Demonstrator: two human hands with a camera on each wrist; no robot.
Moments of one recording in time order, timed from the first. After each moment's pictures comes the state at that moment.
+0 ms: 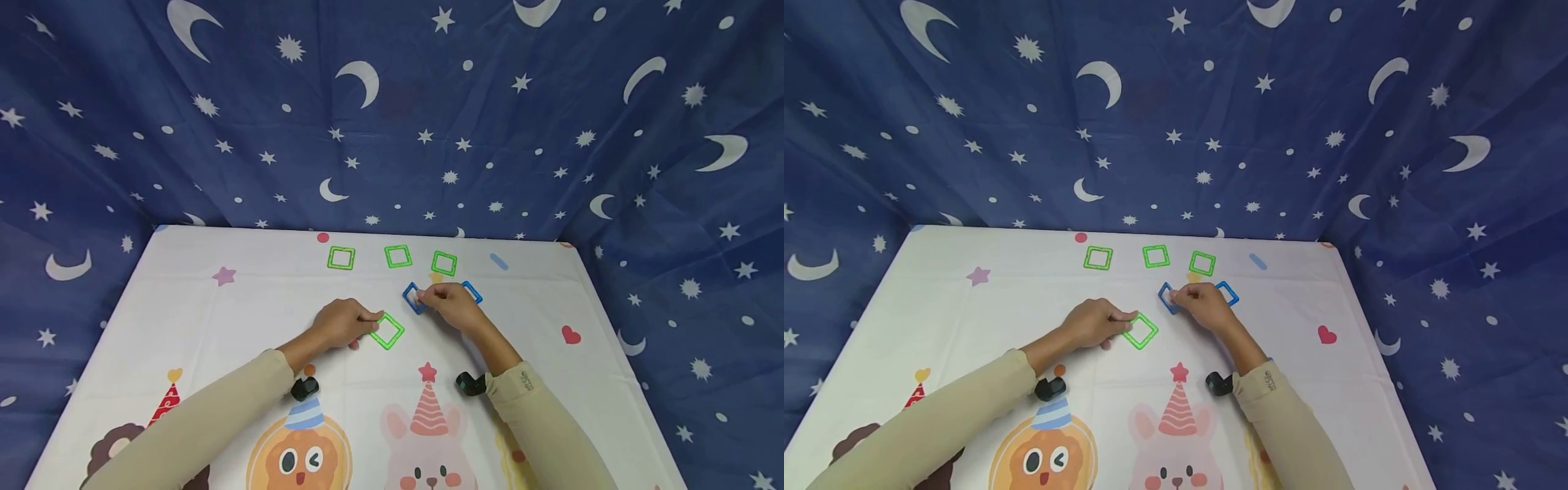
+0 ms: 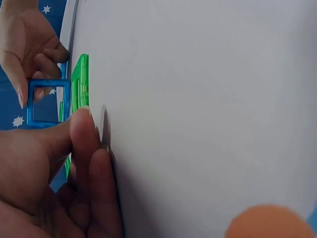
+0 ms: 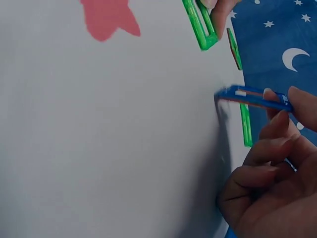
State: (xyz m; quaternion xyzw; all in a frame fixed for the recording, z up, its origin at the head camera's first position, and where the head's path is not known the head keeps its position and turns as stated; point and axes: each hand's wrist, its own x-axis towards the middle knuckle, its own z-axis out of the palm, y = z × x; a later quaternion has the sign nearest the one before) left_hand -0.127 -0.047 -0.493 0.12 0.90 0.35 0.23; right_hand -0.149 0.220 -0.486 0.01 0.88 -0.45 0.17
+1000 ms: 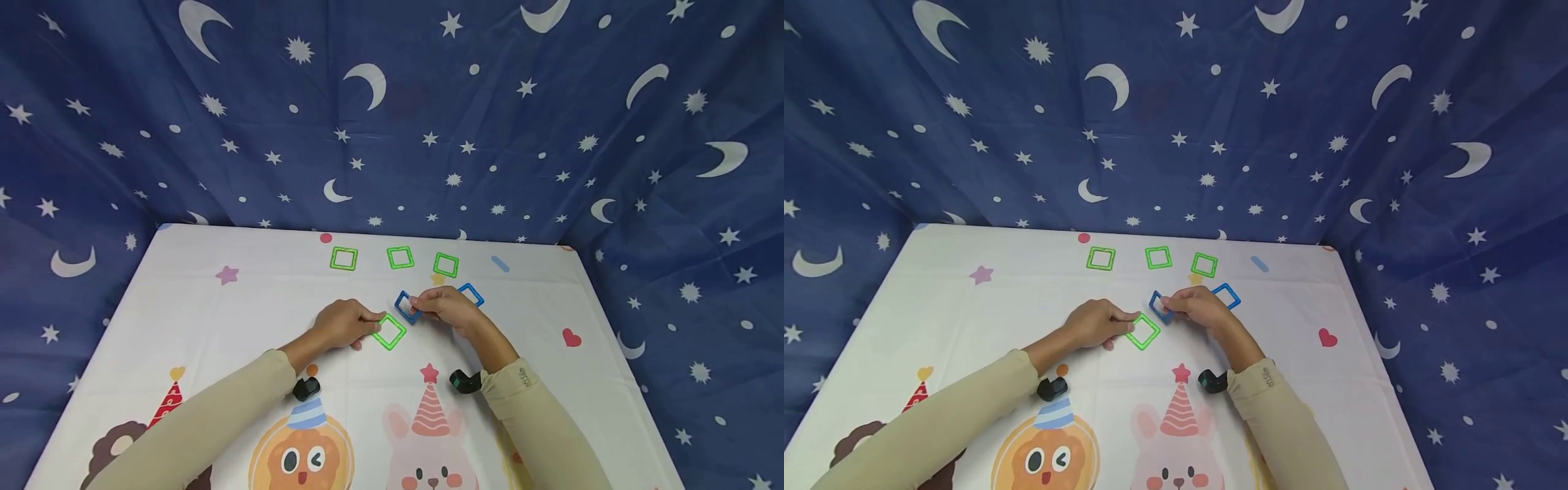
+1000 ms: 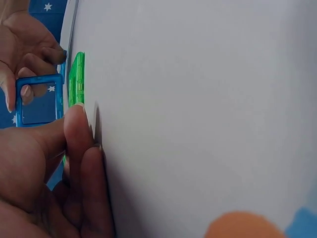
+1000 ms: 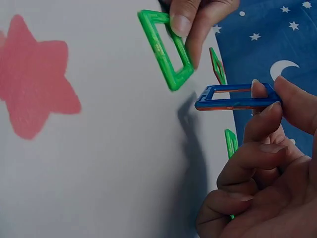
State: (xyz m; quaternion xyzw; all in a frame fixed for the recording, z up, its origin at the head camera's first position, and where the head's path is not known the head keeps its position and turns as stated) left_hand -0.130 -0.052 -0.498 0.13 0.89 0.37 0.23; right_hand -0.154 0.206 -0.473 0.02 0.81 -0.52 0.28
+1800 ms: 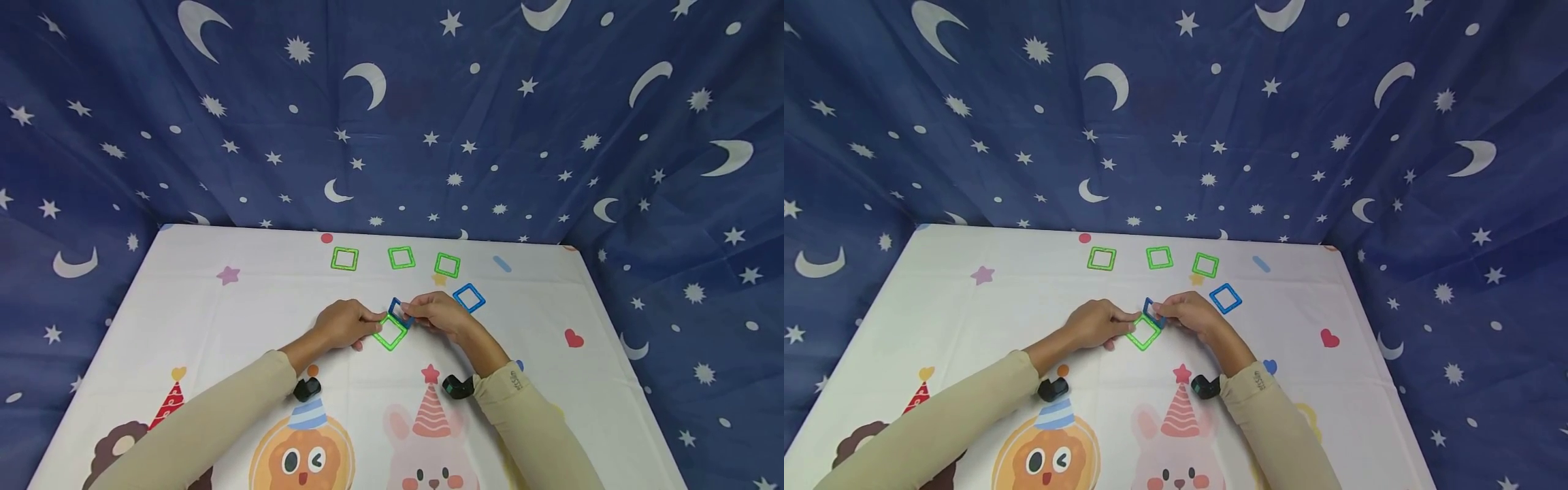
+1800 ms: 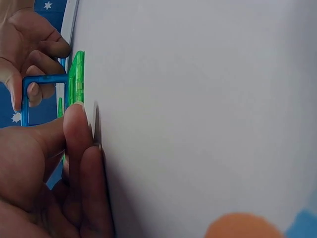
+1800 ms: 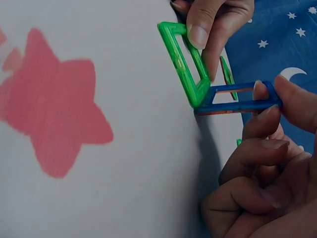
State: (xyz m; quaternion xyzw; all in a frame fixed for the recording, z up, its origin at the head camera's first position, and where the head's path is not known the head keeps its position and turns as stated) left_hand -0.129 -0.051 -0.497 0.13 0.89 0.36 0.23; right_hand -0.148 0.192 -0.482 0.04 0.79 -0.53 0.31
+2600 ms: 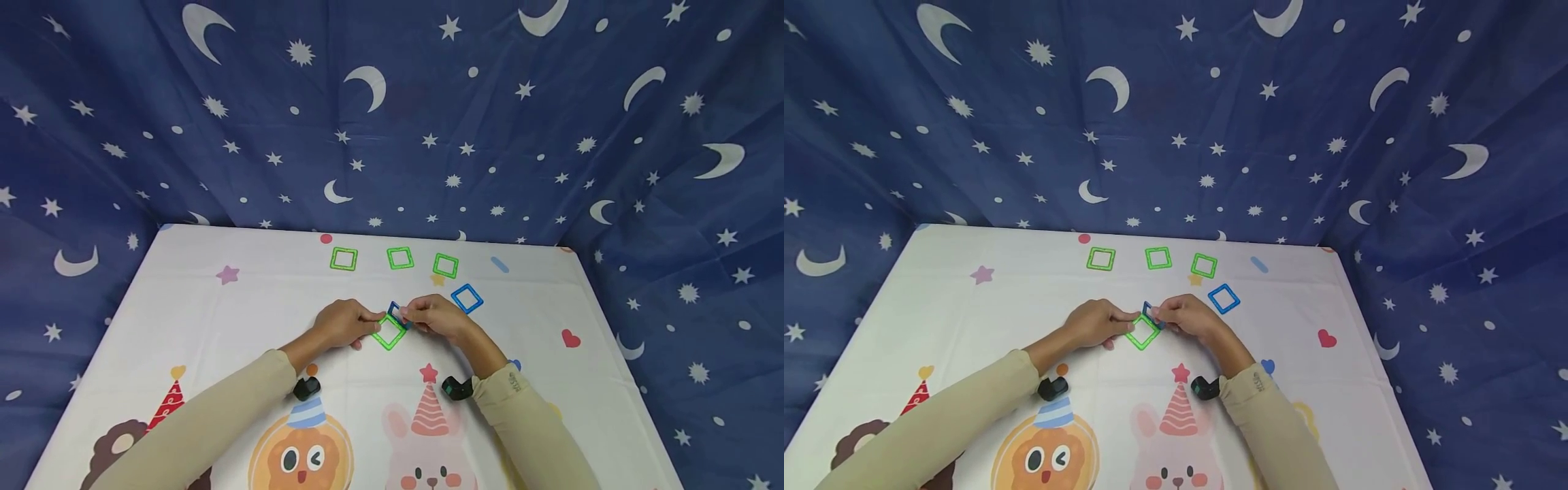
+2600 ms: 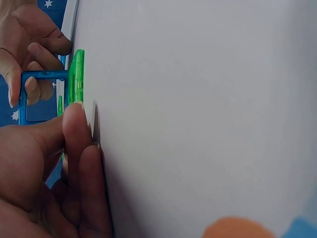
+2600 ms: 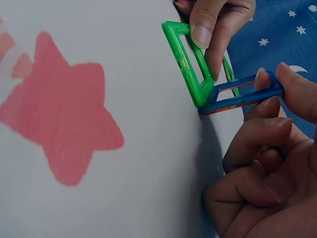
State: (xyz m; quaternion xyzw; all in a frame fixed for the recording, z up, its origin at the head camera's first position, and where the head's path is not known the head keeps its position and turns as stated) left_hand -0.129 -0.052 -0.499 0.13 0.89 0.37 0.23; right_hand -0.143 0.196 -0.486 -0.04 0.80 -0.52 0.31
